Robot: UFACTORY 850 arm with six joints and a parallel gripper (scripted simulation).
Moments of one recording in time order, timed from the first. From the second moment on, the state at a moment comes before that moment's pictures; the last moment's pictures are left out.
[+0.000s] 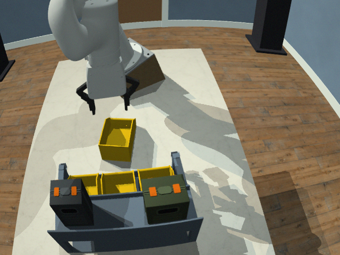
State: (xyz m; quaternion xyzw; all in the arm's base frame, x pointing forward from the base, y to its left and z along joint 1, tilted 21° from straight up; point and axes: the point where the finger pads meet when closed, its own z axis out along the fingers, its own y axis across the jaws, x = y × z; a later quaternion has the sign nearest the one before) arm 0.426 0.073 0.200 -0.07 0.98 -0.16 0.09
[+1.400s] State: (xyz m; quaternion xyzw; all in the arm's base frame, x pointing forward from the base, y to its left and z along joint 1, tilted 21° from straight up) arm 0.426 0.073 0.200 -0.07 0.98 -0.16 0.09
